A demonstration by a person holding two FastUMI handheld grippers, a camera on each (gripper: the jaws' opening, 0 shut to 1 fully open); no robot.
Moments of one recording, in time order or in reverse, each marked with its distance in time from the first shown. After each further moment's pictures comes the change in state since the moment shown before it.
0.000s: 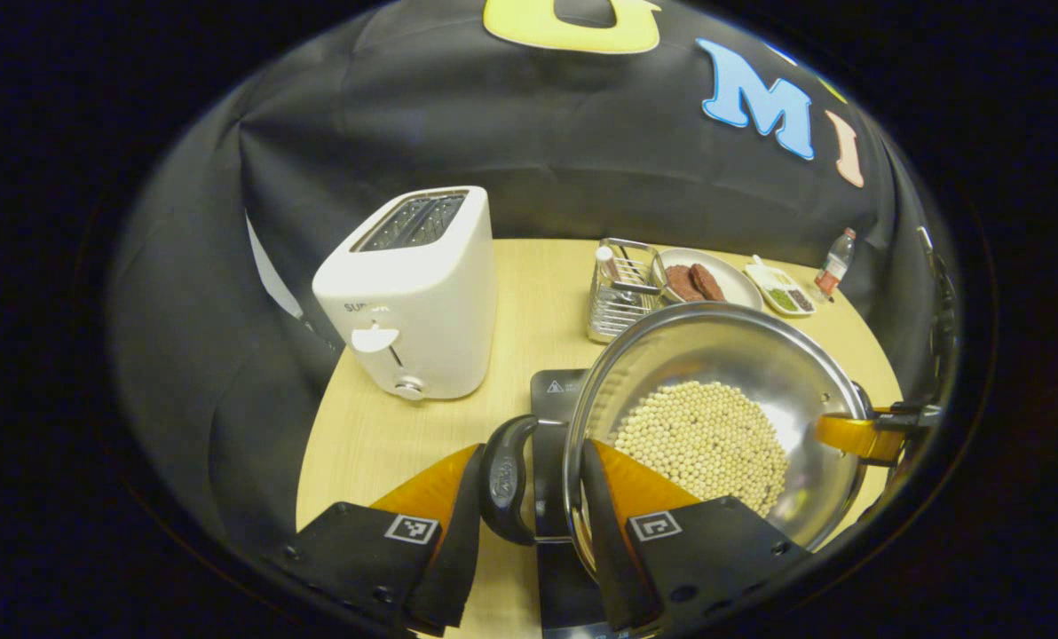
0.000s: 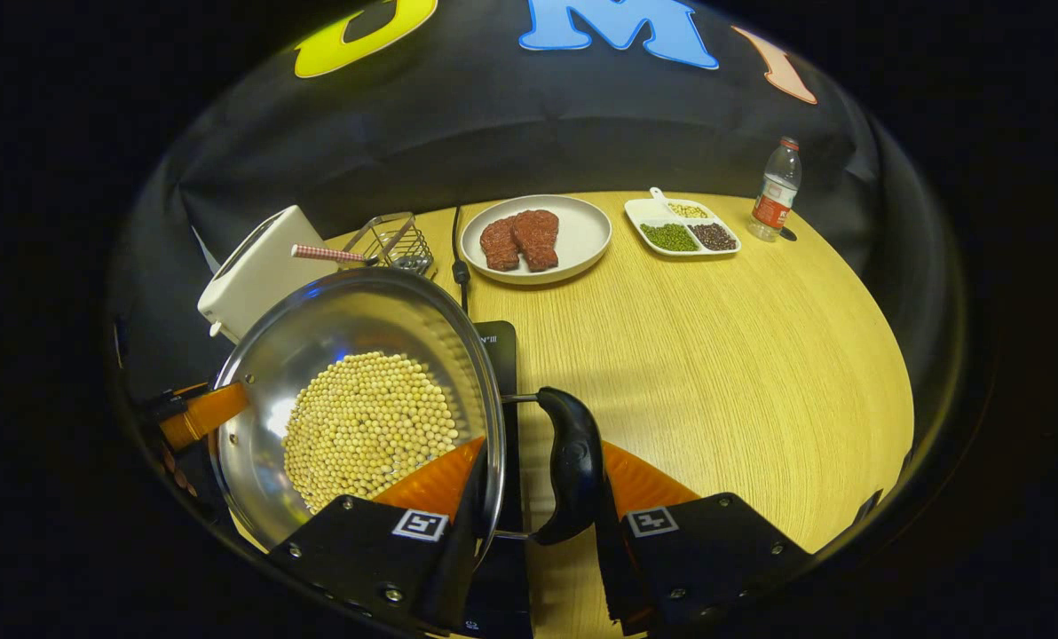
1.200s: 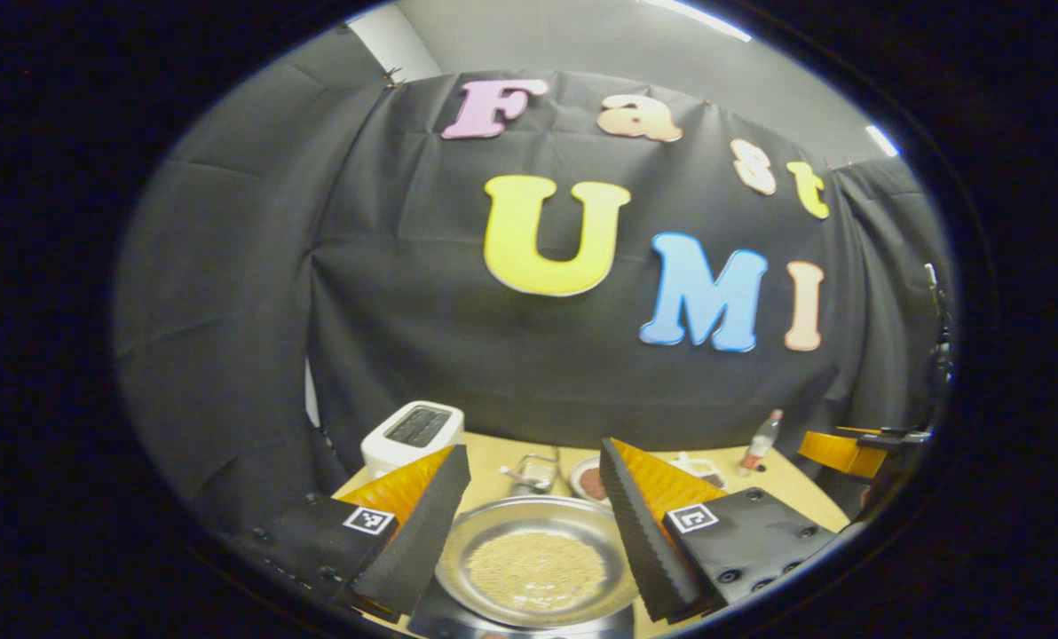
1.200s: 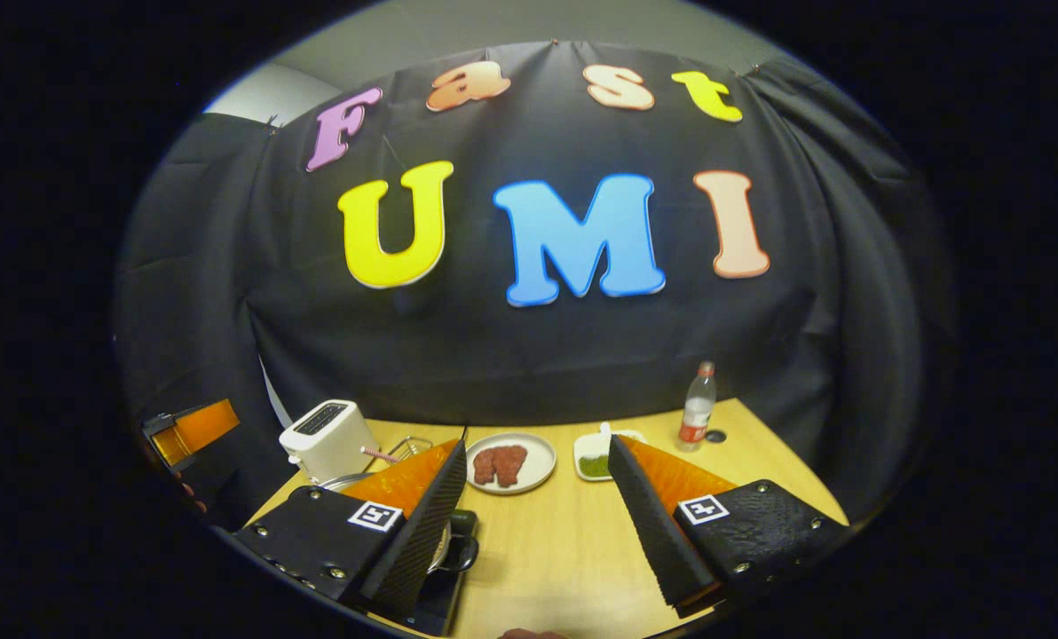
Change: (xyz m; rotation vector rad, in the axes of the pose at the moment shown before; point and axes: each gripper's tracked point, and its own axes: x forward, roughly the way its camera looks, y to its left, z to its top) left arm -0.272 -0.159 0.161 -0.126 -0.677 0.034; right arm -0.322 -0.166 0.188 -0.097 -0.724 0.078
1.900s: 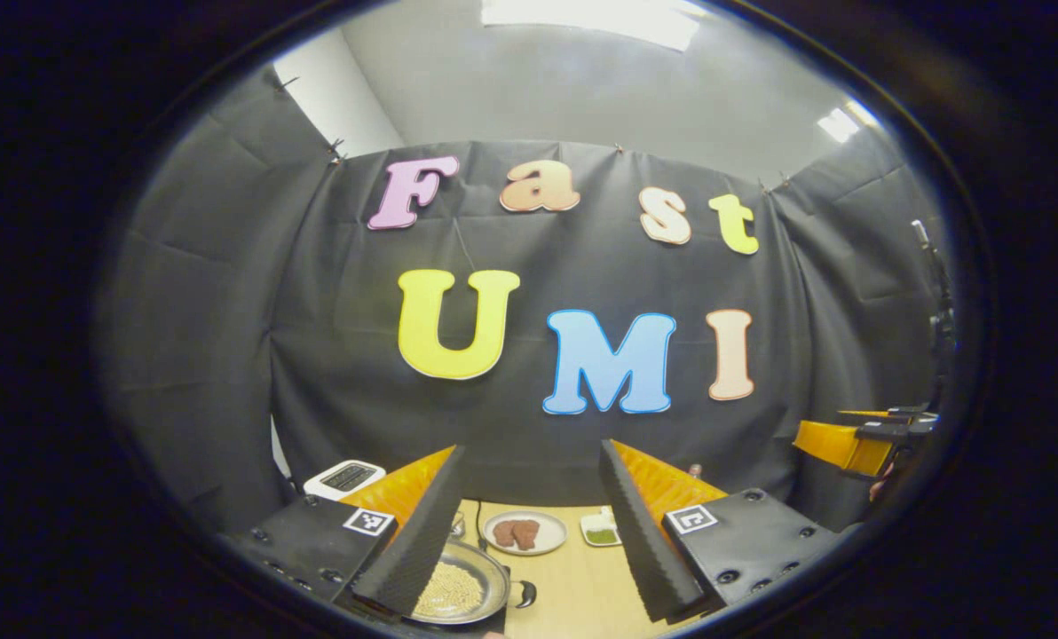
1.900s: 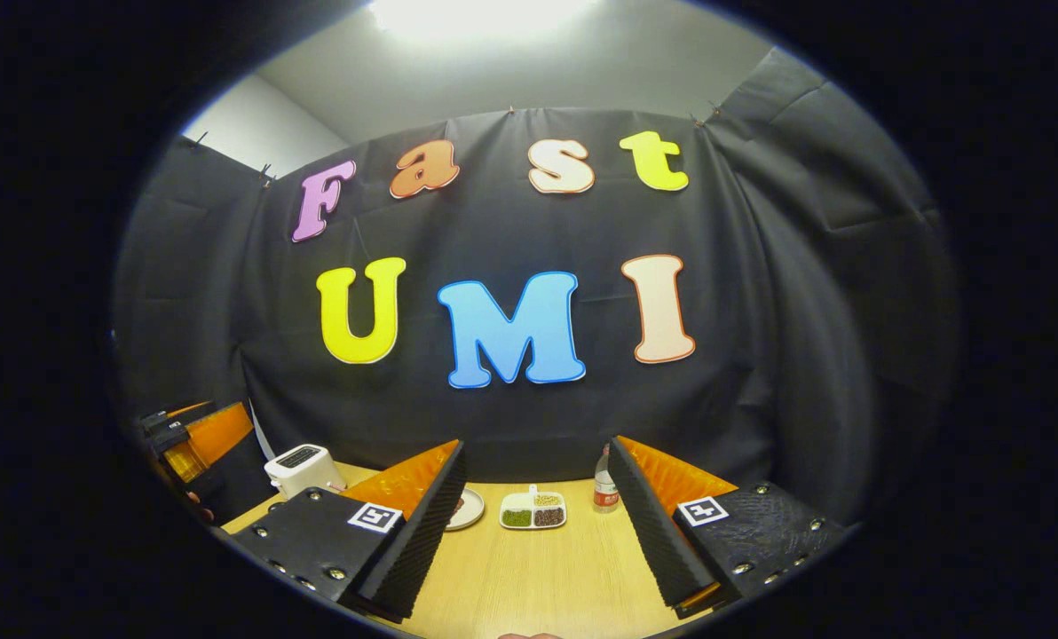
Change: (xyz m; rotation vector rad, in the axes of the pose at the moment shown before) left arm -0.064 -0.182 0.061 0.057 -0.188 -0.020; right arm -0.083 -0.141 0.085 0.010 -0.153 -0.028
